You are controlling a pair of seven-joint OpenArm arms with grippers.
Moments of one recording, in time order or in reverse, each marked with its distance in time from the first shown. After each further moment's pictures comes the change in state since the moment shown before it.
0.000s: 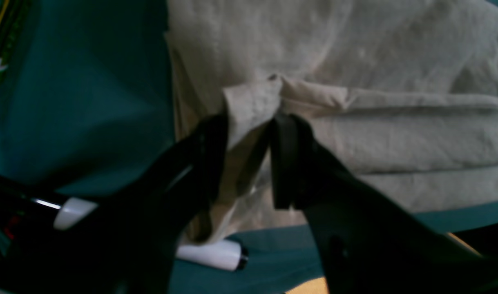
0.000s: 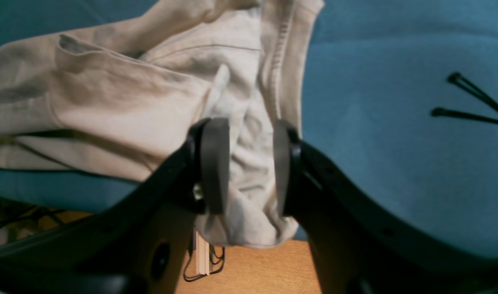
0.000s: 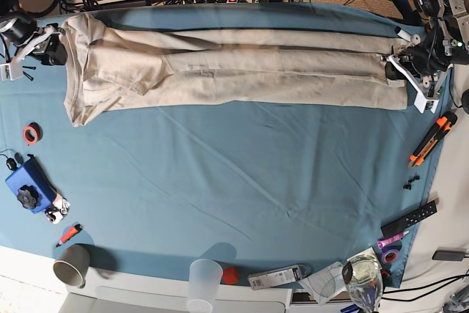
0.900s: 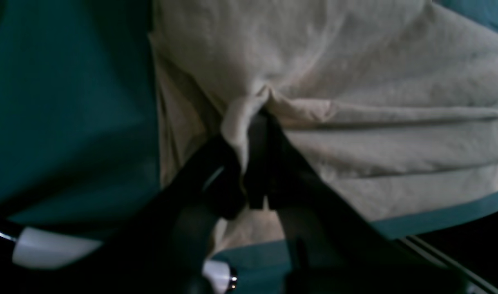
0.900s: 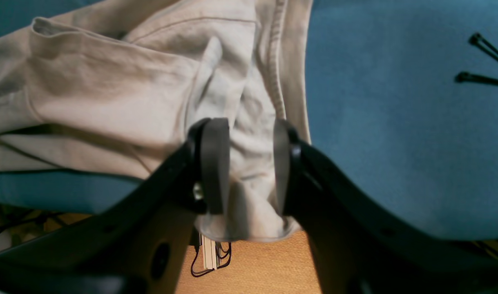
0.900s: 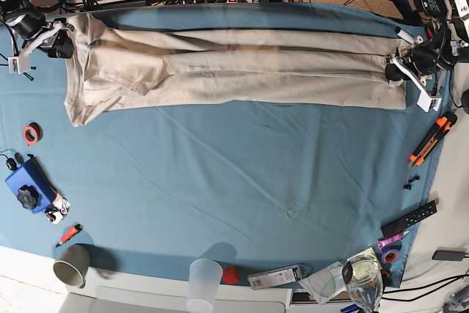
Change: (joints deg) left arm -0.8 -0.9 -0.5 -7.1 -8.2 -1.7 -0.7; right arm 0.0 -3.5 0.0 0.0 -4.5 0.0 0.9
